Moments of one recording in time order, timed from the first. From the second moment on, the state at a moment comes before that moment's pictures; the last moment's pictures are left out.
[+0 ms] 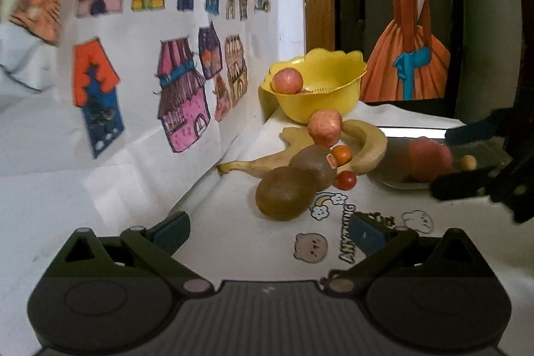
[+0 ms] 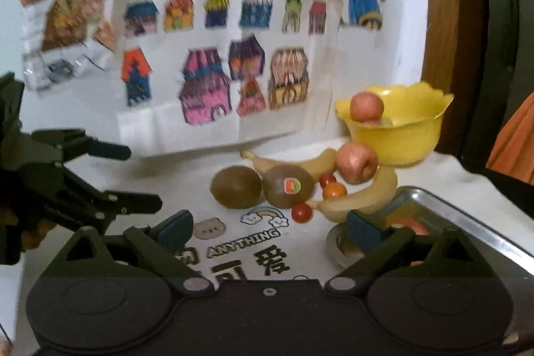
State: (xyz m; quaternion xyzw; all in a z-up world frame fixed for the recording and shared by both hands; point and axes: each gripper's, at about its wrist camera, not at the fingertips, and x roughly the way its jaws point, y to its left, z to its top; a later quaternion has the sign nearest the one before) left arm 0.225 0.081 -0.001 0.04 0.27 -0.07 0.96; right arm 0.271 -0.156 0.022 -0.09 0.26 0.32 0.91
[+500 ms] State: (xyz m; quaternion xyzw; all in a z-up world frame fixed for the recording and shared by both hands) left arm 0.301 0.084 -0.029 0.02 0.29 -0.08 0.95; right arm 0.334 -0.117 -0.031 -0.14 0.30 0.30 0.90
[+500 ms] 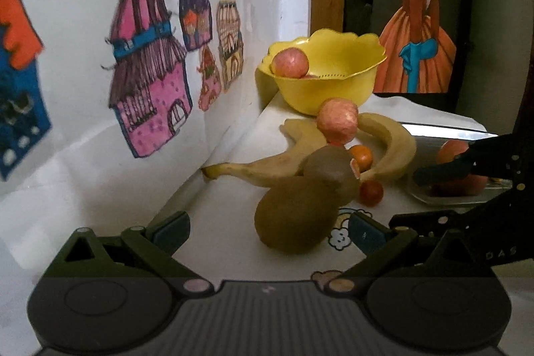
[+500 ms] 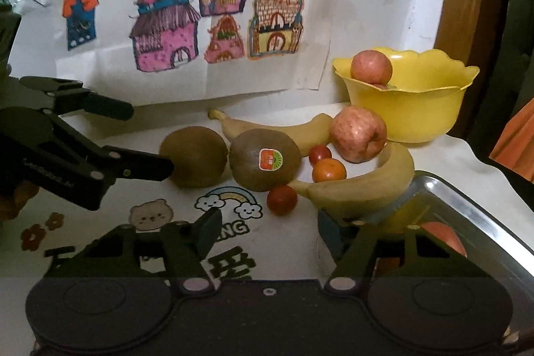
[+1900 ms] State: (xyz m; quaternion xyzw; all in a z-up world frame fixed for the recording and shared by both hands) left arm 0.330 0.074 -0.048 -0.03 0.33 -0.11 0.94; right arm 0.359 -0.114 -0.049 -0.10 0.31 0.30 0.89
